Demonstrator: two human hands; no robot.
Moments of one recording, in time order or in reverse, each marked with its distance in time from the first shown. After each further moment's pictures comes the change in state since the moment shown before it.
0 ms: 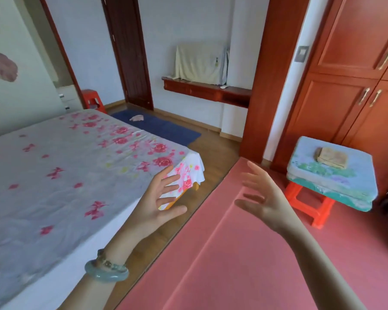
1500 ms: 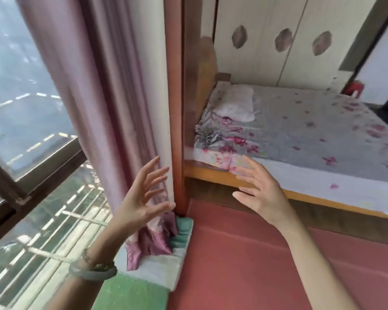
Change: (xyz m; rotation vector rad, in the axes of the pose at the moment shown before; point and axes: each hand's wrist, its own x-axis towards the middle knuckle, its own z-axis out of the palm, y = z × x) left_hand -0.986 0.192 -0.011 0.232 1.147 -0.207; right_hand -0.663 -0.302 0.336 0.285 -1.172 -0.303
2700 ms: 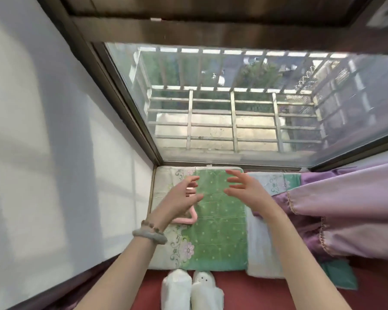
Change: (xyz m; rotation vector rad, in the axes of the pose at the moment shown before) left_hand -0.314 -0.447 -0.161 -0.059 1.041 -1.028; right_hand 0.052 0.315 0.638 -0.346 -1.492 0.184
